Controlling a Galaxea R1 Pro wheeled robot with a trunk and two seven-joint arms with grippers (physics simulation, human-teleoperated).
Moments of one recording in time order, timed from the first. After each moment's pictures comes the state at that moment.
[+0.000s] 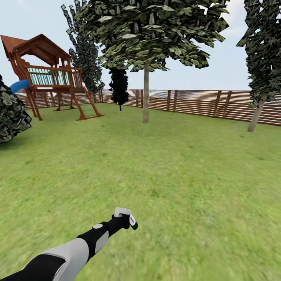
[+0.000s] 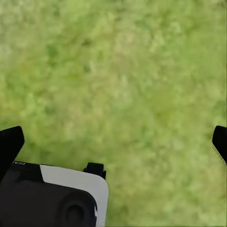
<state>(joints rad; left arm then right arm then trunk) -0.80 -0.12 -0.14 -0.05 0.14 -0.19 -0.39 -0.30 -0.17 0.13 0.05 -0.07 -0.34 0.22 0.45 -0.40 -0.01</state>
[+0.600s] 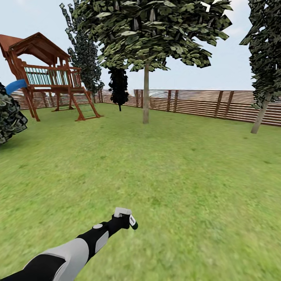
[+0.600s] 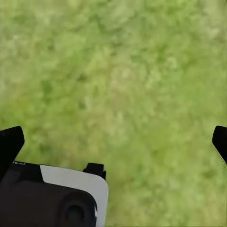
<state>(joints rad) -0.80 -0.12 -0.14 -0.05 0.14 -0.19 -0.39 -0.30 -0.17 0.13 0.05 -0.07 -0.34 0.22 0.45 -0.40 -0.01</state>
